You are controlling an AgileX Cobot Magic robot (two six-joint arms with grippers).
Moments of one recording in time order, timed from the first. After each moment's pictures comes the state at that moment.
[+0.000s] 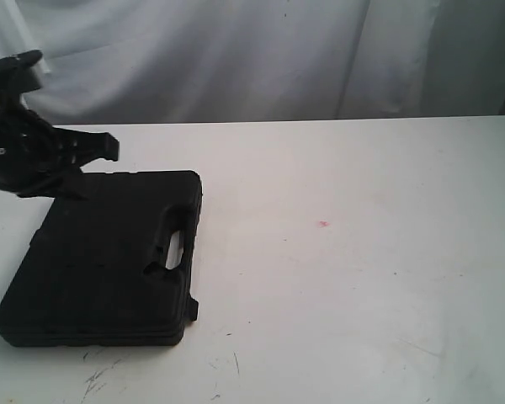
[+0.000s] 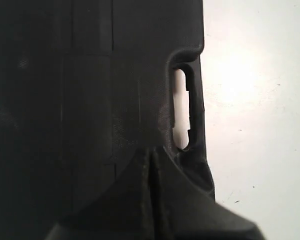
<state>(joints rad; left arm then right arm) -0.31 1.53 -1.10 -0.15 0.78 -0.22 0.08 0.01 0.00 0.02 0.34 0.03</state>
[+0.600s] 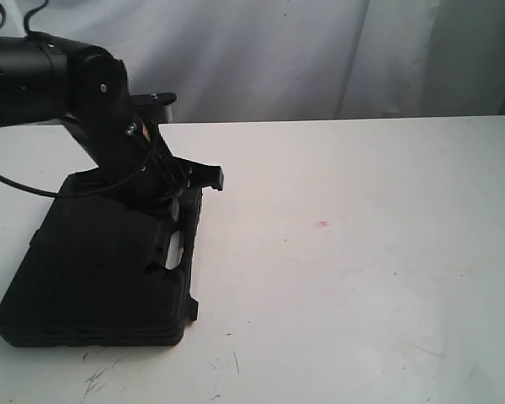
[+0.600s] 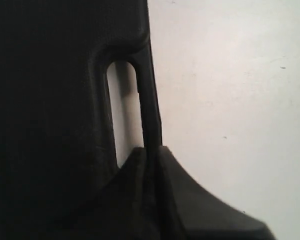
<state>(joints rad) -0.52 1.88 -1.36 0.00 0.85 -0.43 0.08 0.01 0.00 0.02 0.34 0.03</state>
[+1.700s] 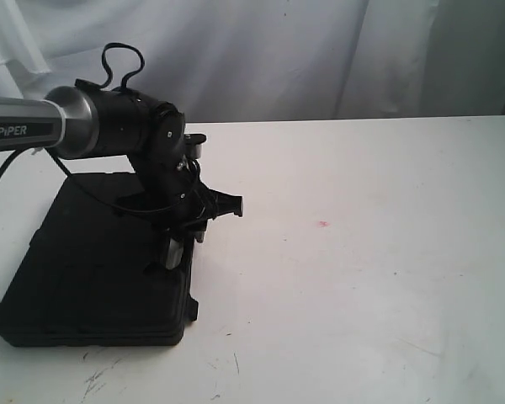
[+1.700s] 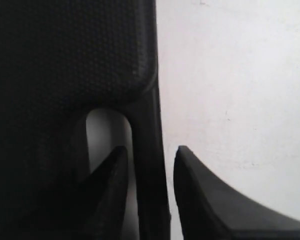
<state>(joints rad) -0.52 2.17 -1.51 0.04 0.82 -0.48 0.08 0.01 0.00 0.02 0.35 0.03</state>
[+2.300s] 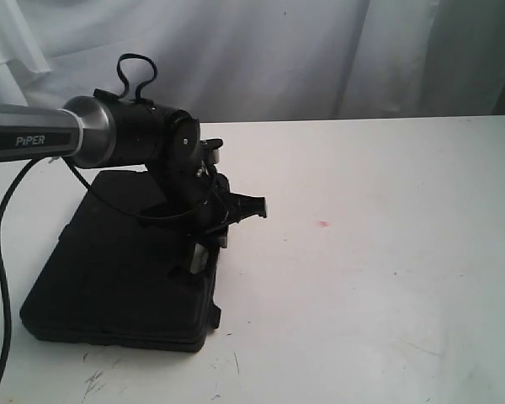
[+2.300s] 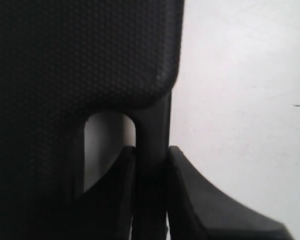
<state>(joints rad) -0.57 2.18 -1.51 -0.08 0.75 -0.48 0.08 0.01 0.00 0.02 0.35 0.03</state>
